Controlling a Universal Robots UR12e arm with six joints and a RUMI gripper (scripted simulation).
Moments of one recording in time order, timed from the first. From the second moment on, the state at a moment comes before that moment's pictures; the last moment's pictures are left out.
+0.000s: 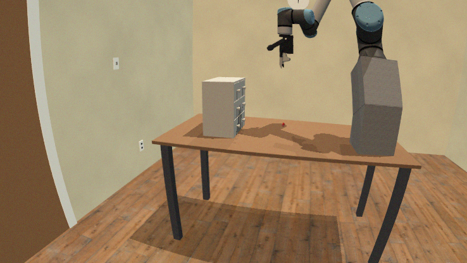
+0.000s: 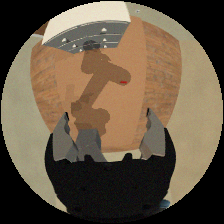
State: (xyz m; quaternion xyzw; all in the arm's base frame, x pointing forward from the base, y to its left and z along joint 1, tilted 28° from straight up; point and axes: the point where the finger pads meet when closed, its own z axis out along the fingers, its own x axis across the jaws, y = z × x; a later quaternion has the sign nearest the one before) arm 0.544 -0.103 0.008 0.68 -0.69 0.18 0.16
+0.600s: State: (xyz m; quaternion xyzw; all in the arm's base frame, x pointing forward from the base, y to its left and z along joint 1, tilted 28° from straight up) arm 0.581 -0.165 -0.107 0.69 -0.69 0.18 0.16
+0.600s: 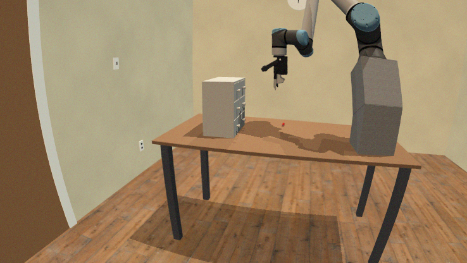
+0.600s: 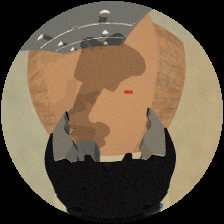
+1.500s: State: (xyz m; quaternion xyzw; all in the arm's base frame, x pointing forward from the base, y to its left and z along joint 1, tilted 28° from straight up) arm 0.595 -0.177 -0.132 0.70 -0.67 0.22 0.12
